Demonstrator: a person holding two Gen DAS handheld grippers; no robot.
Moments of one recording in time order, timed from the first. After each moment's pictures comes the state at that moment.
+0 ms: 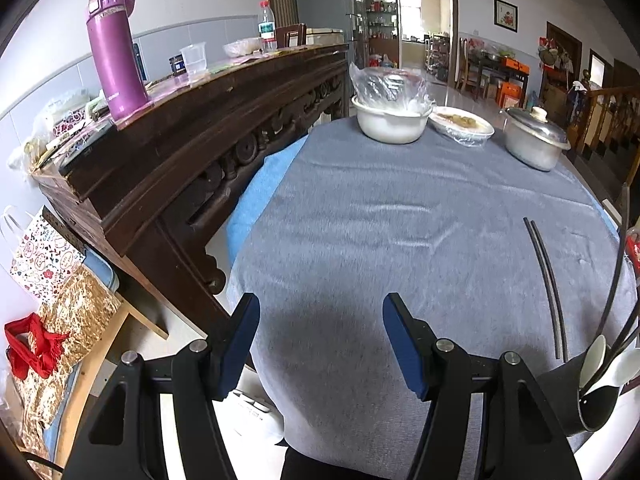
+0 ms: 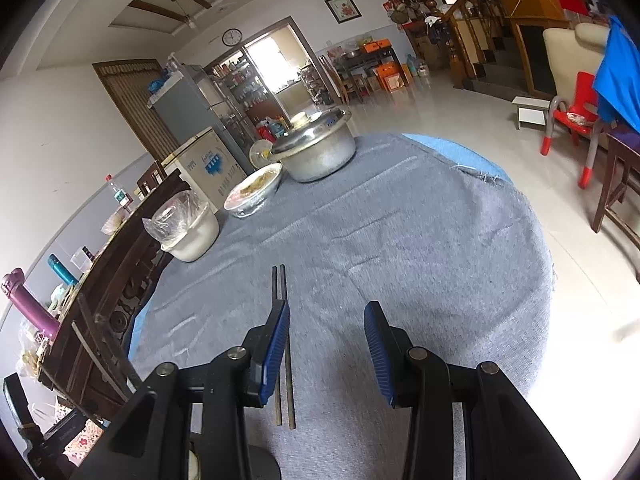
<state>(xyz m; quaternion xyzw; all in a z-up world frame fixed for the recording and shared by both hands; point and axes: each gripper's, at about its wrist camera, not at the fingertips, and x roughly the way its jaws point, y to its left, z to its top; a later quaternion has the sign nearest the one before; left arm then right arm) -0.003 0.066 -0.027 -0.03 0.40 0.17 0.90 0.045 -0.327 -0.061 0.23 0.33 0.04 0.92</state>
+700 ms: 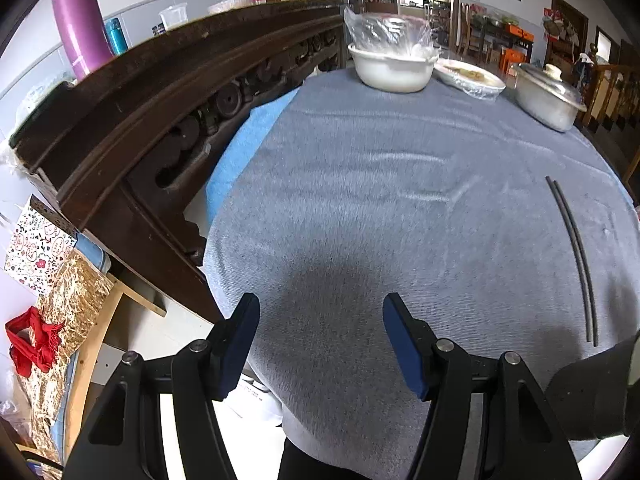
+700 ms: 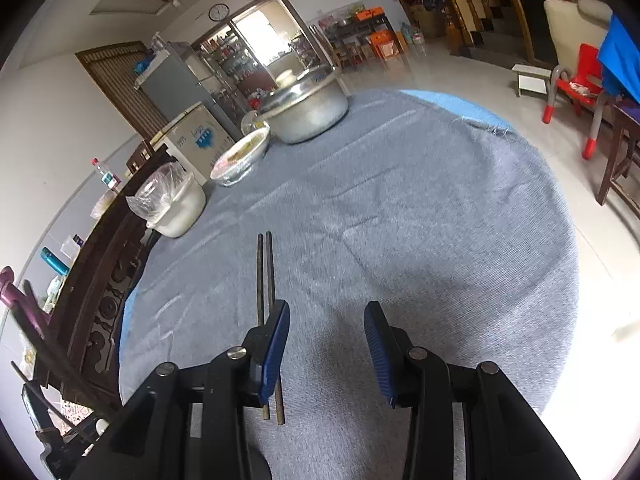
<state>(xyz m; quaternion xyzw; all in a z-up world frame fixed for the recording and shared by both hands) 0.028 0.072 -0.077 -0.03 0.46 0.16 0.87 0.075 -0.318 -0.101 0.24 0.38 0.05 0.89</state>
